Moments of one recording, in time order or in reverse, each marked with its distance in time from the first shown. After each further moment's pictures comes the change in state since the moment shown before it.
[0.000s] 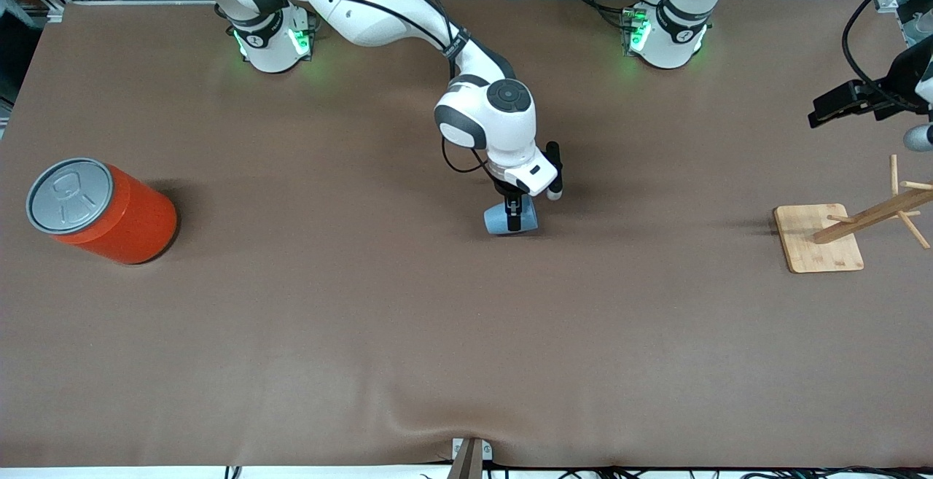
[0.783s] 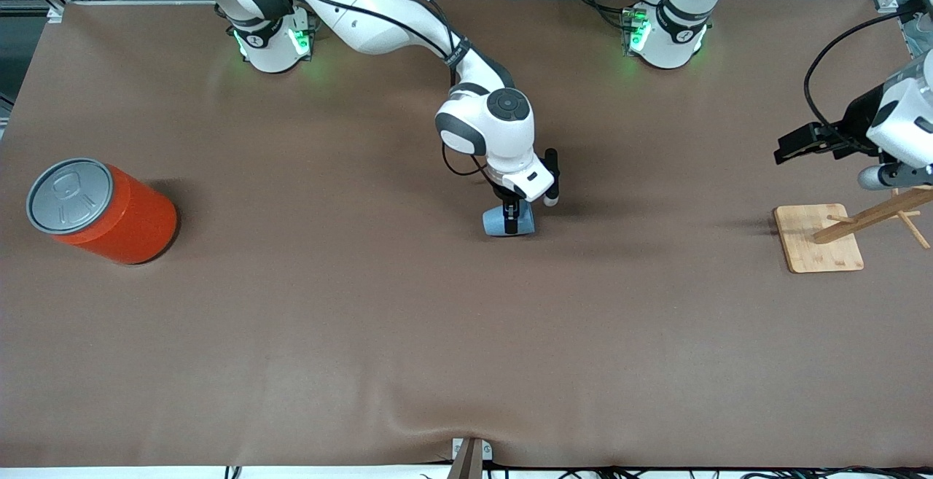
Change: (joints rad) left arm -0.004 0.008 -0.007 -0.170 -0.092 0.235 0.000; right arm 0.001 0.030 -0.010 0.002 -0.001 0.023 0.037
